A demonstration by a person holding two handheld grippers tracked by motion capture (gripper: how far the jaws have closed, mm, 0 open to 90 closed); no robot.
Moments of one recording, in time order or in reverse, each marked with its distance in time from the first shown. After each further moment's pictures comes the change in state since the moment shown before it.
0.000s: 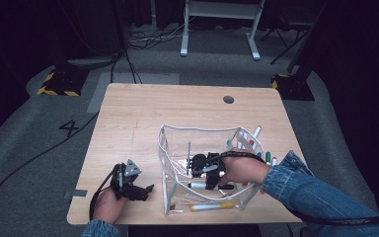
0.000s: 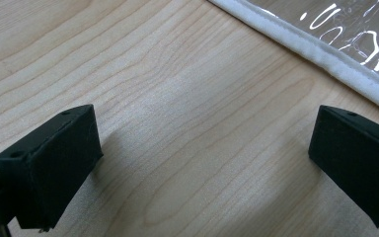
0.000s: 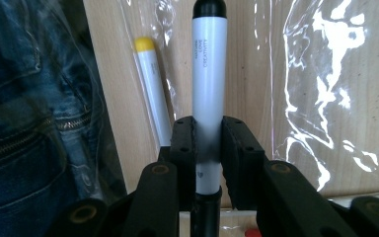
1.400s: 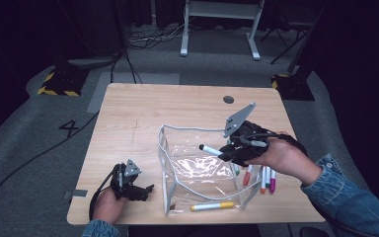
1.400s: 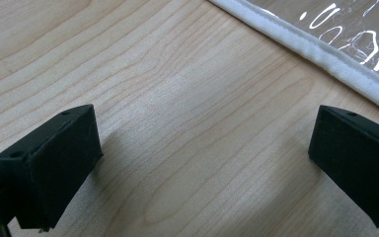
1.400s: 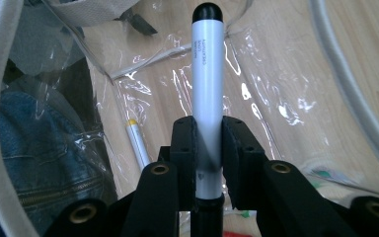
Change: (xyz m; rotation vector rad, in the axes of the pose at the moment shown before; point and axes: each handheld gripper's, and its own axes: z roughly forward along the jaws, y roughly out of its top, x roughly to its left) left arm 0.000 0.000 0.000 -0.001 0.004 0.005; right arm 0.012 -0.086 -0.115 -0.539 -0.166 0.150
